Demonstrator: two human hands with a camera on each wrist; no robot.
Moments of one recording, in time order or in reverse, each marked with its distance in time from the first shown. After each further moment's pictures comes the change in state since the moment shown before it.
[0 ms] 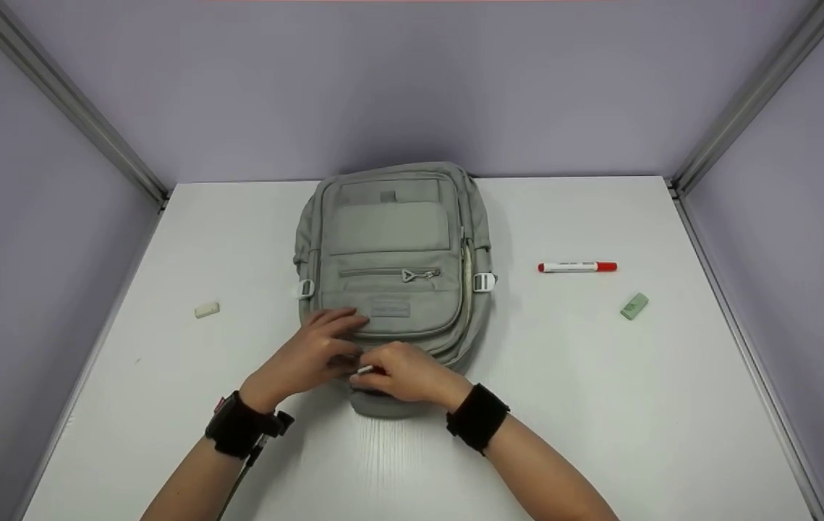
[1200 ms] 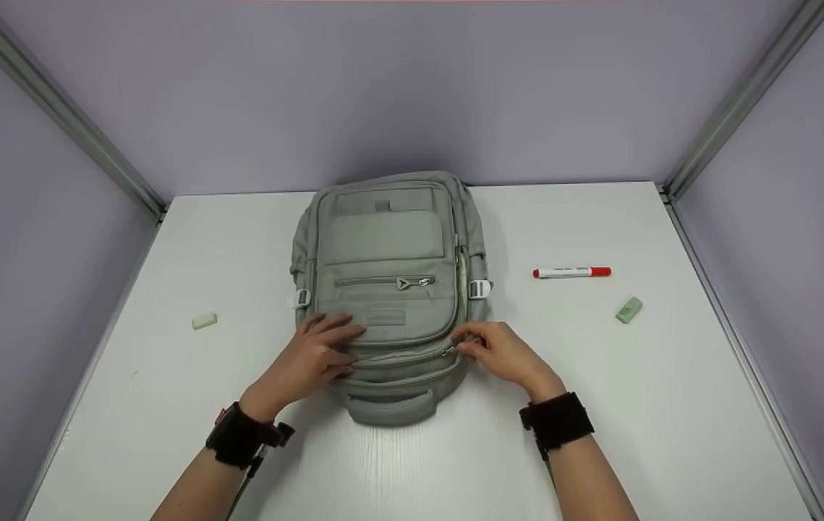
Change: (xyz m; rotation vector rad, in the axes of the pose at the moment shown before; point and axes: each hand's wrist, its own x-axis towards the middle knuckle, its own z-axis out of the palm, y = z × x) left_hand -0.001 -0.003 0.006 0.108 0.043 0.029; right_hand -0.096 0.045 -0.081 0.131 0.189 0.402
